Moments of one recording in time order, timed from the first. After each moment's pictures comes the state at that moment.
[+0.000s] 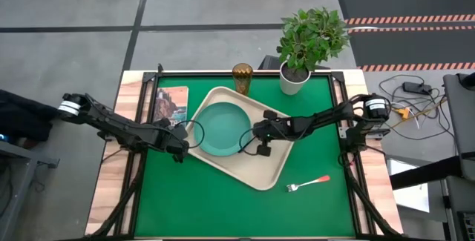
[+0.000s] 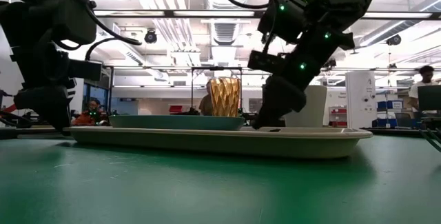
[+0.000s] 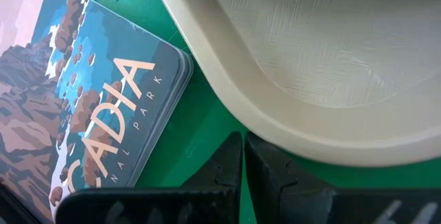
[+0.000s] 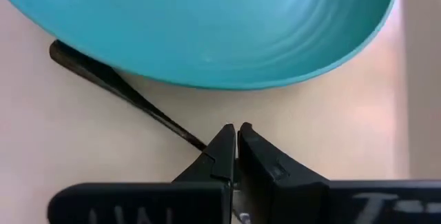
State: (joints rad) left arm -0.23 1.19 0.48 -0.75 -0.43 -0.72; right arm -0.02 1.76 0.86 0.00 0.23 0.04
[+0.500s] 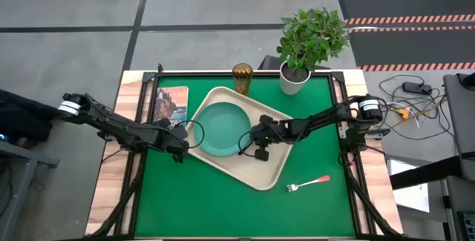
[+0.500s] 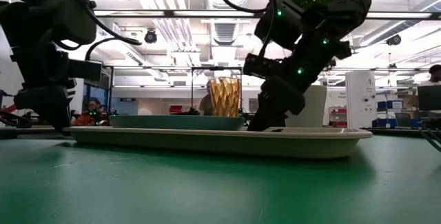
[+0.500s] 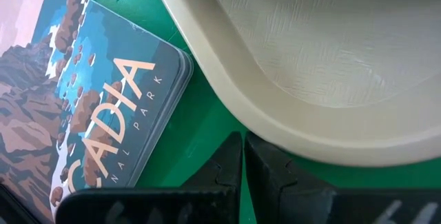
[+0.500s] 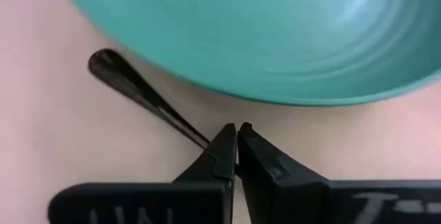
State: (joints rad) left arm -0.23 1.19 0.48 -0.75 -0.43 -0.72; right arm -0.02 1.82 0.86 0.09 0.11 0.07
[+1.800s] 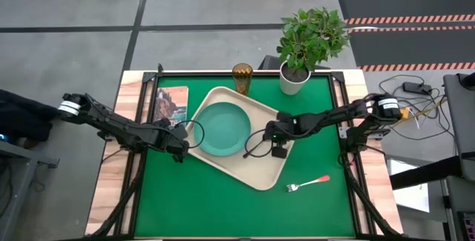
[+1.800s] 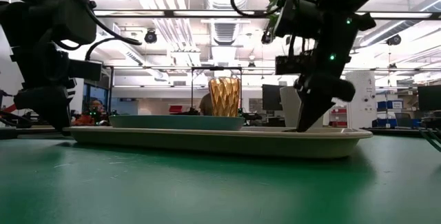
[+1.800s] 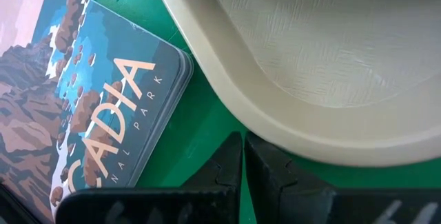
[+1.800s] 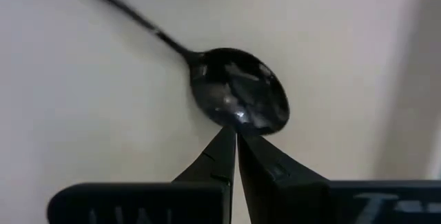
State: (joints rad) left arm -0.23 1.19 0.48 -0.75 -0.43 -0.72; right arm -0.02 1.63 0.86 -0.43 0.18 0.10
